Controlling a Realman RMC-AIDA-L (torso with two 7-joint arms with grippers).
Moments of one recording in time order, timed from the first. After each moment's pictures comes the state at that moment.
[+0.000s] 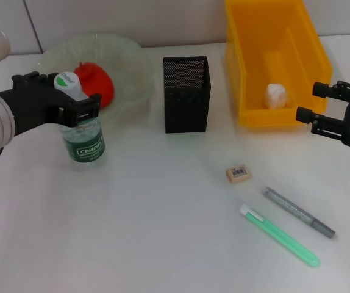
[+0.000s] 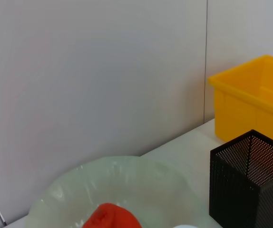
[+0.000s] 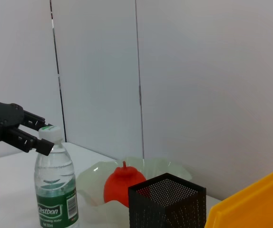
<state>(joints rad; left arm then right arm) -0.07 -2.07 1.74 1.81 2.58 0.83 -2.70 0.36 2.07 -0.44 -0.80 -1.92 -1.61 1.19</state>
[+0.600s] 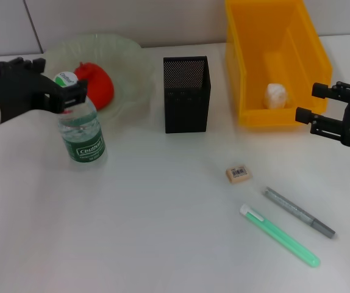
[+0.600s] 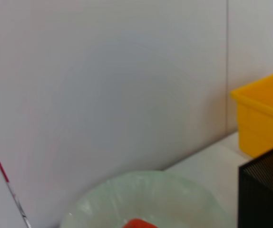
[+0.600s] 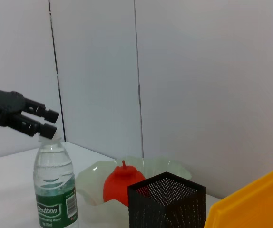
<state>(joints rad) -0.07 -2.07 1.70 1.81 2.59 0.80 -2.69 0.36 2.07 -0.45 -0.79 -1.92 -1.60 1.19</state>
